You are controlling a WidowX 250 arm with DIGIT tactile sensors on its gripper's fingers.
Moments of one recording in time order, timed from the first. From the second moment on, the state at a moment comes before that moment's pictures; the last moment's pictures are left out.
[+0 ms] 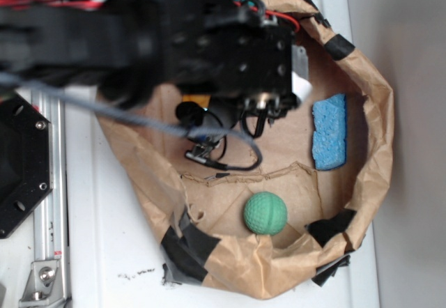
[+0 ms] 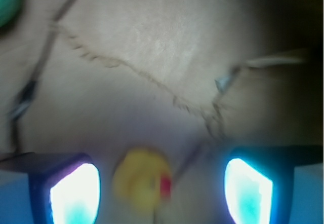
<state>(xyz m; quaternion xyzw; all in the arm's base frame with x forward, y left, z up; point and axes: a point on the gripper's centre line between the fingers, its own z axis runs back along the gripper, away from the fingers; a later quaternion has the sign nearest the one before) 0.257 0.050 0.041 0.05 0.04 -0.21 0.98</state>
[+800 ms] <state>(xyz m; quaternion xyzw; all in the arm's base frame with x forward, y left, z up) 0.218 0.052 0.093 0.07 0.02 -0.23 0.97</state>
